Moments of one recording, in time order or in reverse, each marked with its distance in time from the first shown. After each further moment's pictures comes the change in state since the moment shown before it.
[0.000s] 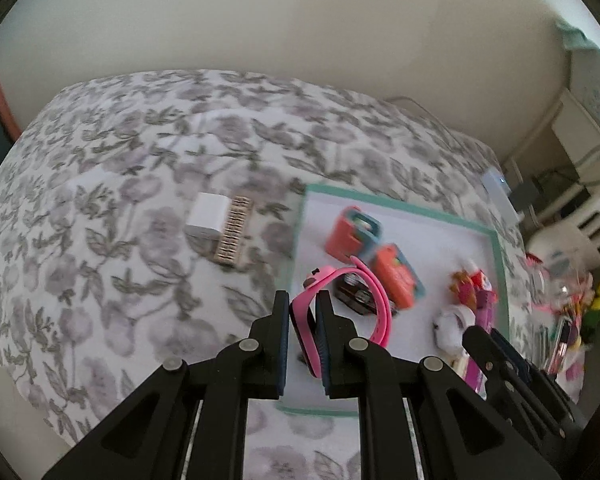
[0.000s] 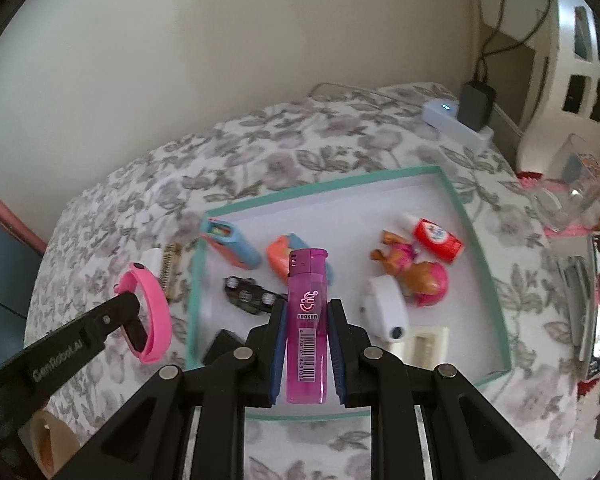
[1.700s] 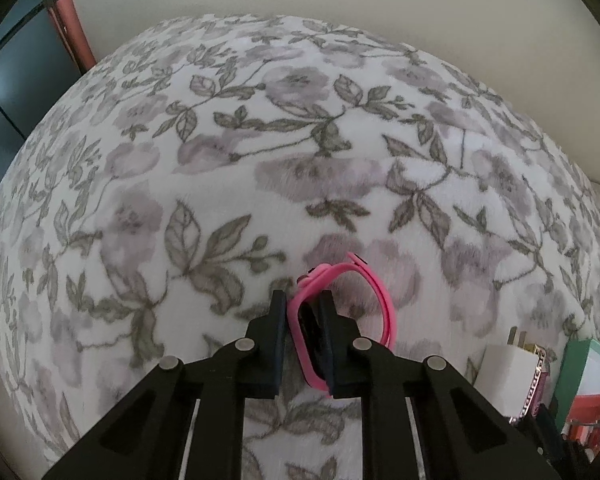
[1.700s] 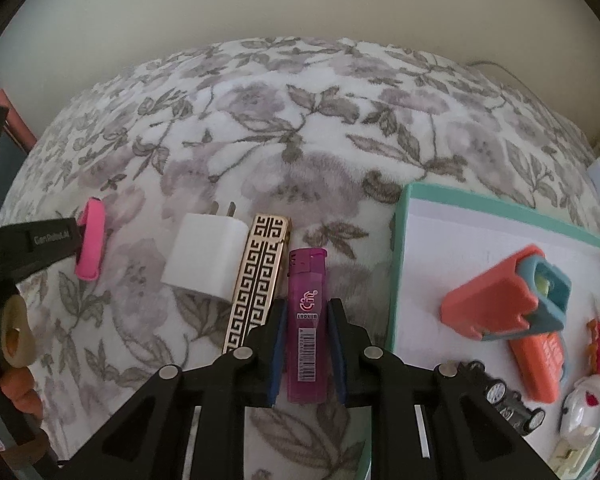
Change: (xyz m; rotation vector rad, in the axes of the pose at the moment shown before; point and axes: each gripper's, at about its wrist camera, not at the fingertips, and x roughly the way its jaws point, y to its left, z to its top) left arm 0.130 0.222 0.084 -0.281 0.053 0.272; right arm 0.167 0.176 0.012 -0.293 0.154 -0.021
